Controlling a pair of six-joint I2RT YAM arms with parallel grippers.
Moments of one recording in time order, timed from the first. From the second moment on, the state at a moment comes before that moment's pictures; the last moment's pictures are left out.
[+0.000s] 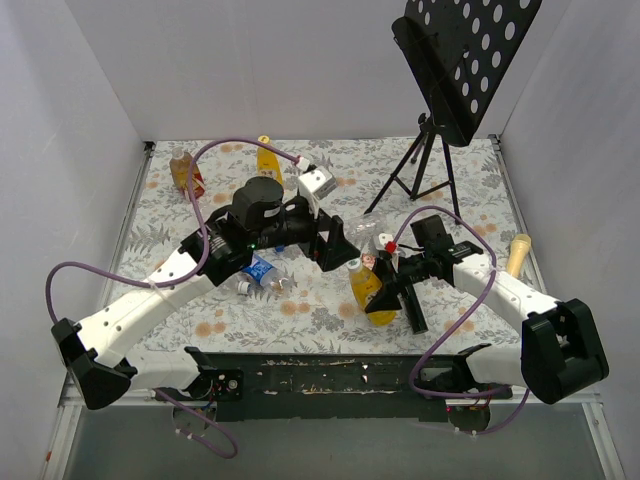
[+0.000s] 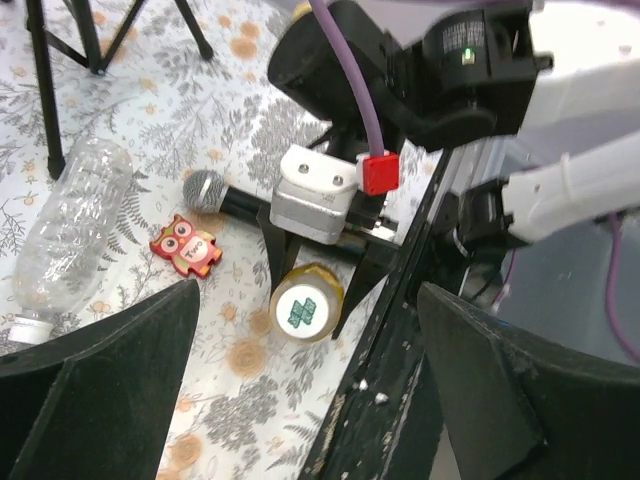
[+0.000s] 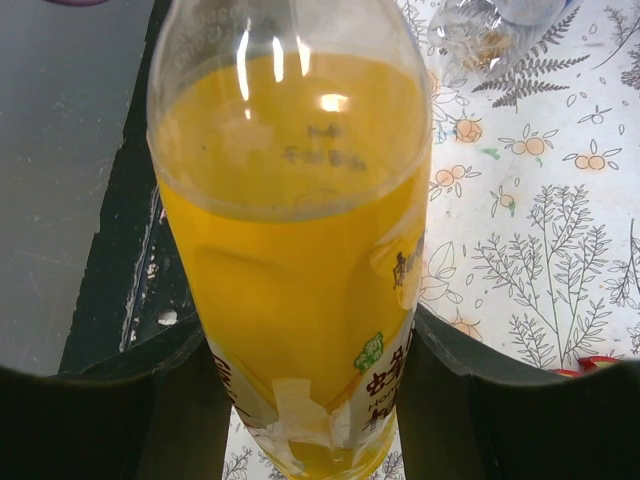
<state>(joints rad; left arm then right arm) -0.86 1.19 1.27 -0.36 0.32 -0.26 0.44 1.26 0.72 -0.48 -1.17 -0.72</state>
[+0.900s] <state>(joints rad) -0.85 1.37 1.27 -0.45 0.60 0.03 0.44 1.26 0.72 -0.59 -1.17 -0.89</state>
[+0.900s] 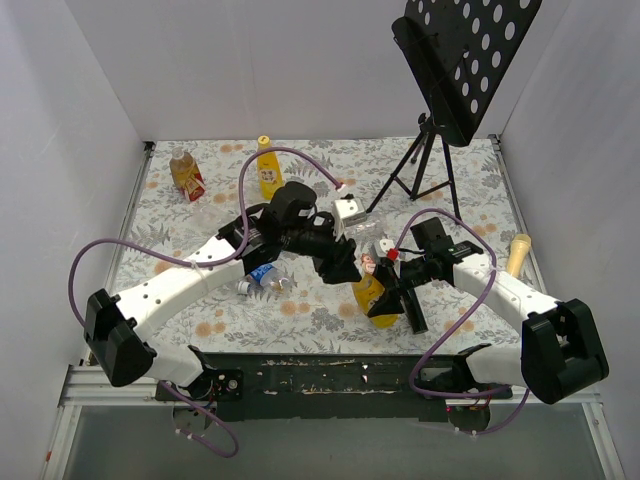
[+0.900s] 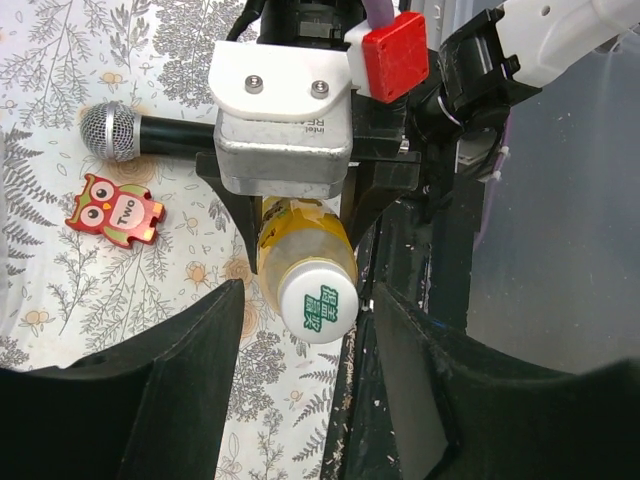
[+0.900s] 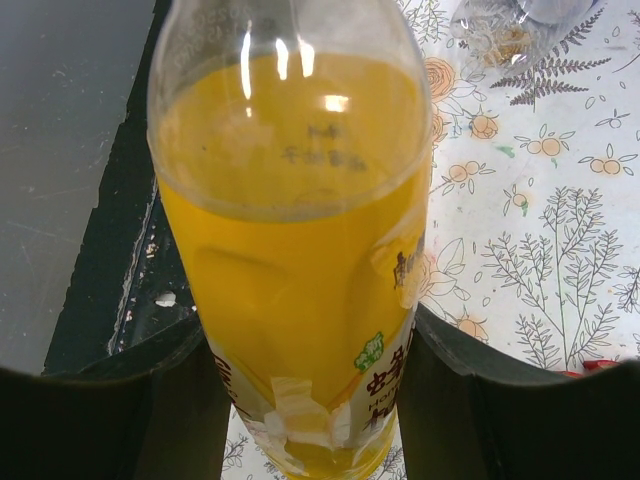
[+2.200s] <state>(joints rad) -0.87 1.29 1.17 -0.40 0.22 -0.84 0.43 1.28 0.72 -0.51 -1.14 -0.75</state>
